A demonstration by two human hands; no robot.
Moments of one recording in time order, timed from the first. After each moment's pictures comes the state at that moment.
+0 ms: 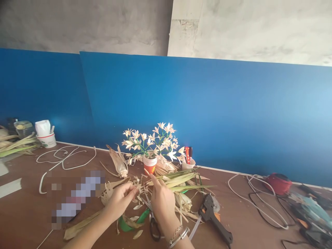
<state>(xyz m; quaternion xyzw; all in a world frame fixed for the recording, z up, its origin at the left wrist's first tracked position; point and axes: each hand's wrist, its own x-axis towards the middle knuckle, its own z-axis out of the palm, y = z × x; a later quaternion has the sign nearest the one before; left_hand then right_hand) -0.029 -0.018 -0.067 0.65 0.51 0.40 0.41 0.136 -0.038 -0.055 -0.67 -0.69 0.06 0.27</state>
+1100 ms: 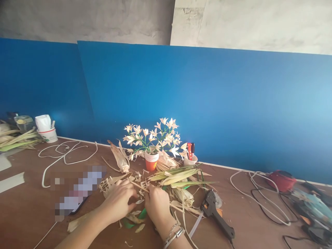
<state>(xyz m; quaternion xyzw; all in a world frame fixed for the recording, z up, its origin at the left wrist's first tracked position) -0.044 -0.026 -0.056 0.86 0.48 0.16 0.10 0.121 -0.040 -0.071 -0.69 -0.71 0.08 0.15</state>
